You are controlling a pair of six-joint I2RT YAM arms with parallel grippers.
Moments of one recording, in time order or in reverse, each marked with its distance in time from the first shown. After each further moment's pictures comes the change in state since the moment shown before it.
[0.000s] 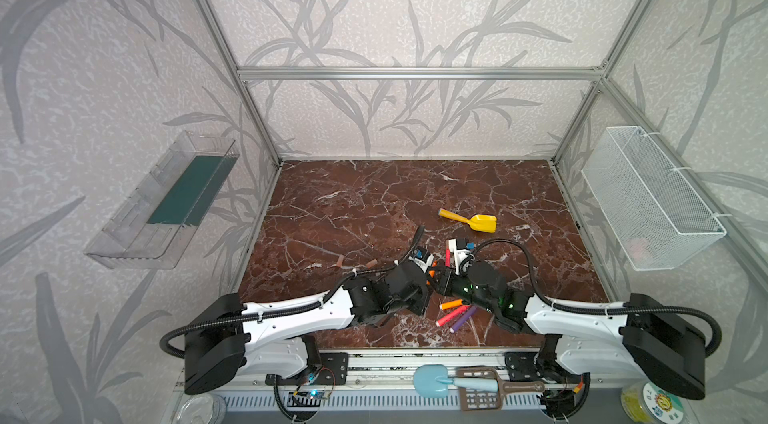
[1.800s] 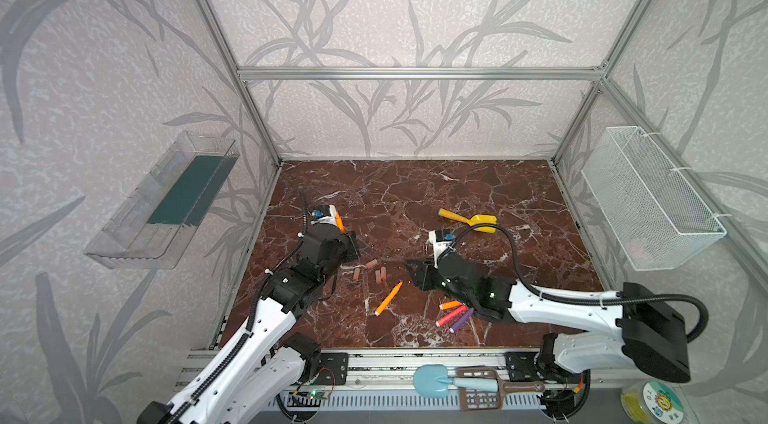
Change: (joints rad) left arm 0.726 -0.423 -0.027 -0.215 -0.048 -0.052; right arm 0.115 0.159 0.381 -0.424 0.262 -0.200
